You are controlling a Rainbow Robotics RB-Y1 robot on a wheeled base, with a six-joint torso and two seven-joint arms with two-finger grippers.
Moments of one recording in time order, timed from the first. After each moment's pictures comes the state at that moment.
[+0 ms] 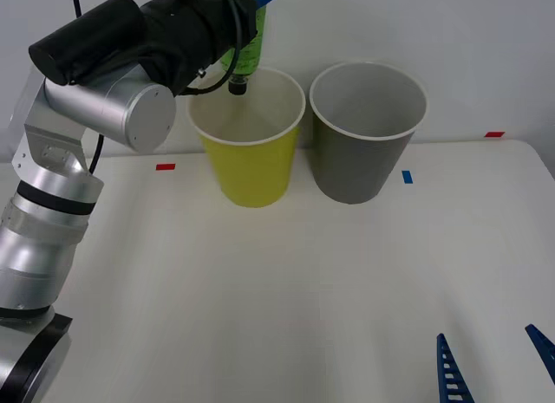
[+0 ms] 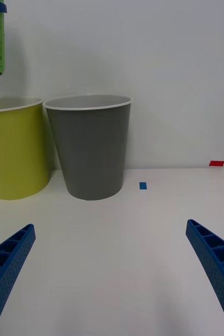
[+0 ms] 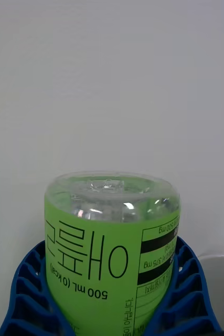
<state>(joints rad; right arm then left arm) 1.13 -0.43 0.29 -2.26 -0.22 -0.58 1.64 -0.72 0.35 -0.18 -1.74 0.48 0.55 -1.54</state>
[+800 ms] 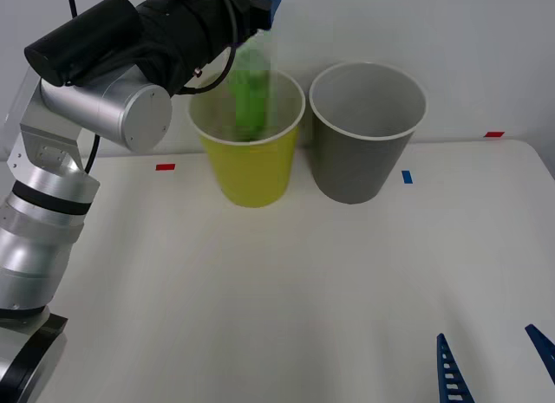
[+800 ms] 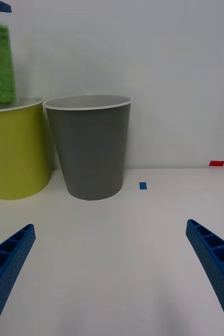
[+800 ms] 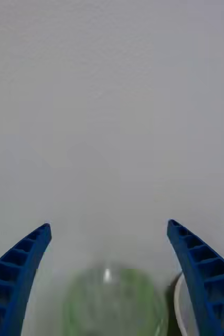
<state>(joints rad) 1.13 -0.43 0.29 -2.26 -0.22 -0.58 1.64 -0.72 0.36 -0.18 -1.74 0.48 0.54 -1.52</state>
